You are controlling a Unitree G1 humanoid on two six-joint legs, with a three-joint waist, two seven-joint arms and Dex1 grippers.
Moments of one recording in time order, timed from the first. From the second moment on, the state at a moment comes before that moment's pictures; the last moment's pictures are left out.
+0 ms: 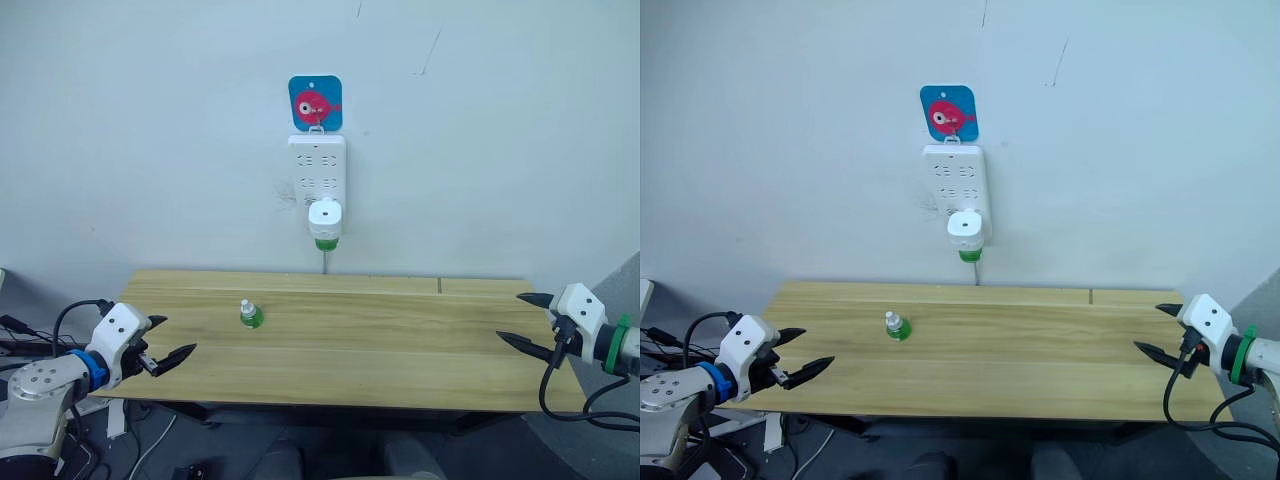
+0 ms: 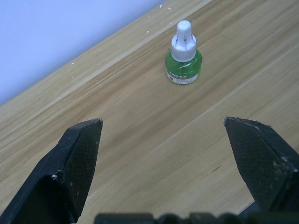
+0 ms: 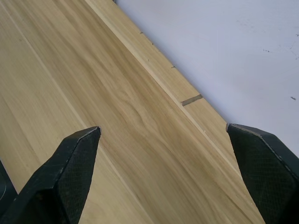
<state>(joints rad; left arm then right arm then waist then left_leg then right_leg) 0.08 0.82 0.26 0.32 -0.22 0.01 -0.95 0.05 -0.87 -0.21 0.17 0.25 -0.03 1.05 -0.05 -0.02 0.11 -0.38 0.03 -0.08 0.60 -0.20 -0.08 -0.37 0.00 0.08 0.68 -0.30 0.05</state>
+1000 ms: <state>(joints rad) 0.04 0.83 0.30 0.37 -0.32 0.02 -1.06 0.07 -0.86 -0.20 0.17 0.24 -0.04 1.04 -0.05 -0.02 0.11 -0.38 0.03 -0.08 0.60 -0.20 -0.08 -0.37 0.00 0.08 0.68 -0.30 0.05</state>
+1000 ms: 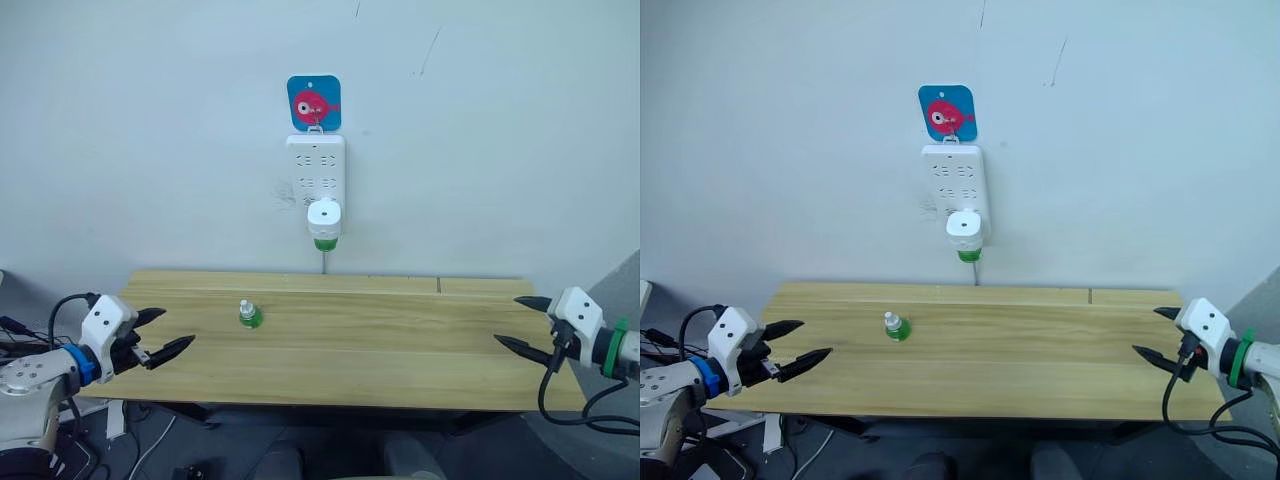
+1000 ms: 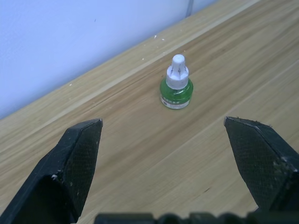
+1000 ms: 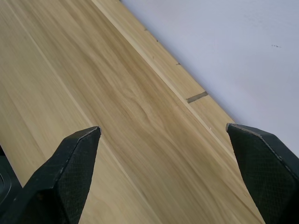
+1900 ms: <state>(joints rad) -0.57 0.62 0.16 0.34 -0.40 0.33 -0.90 0.01 -0.65 -0.17 -0.57 0.42 0.44 0.66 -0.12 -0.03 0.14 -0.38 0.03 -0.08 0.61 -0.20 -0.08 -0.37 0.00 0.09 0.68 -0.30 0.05</state>
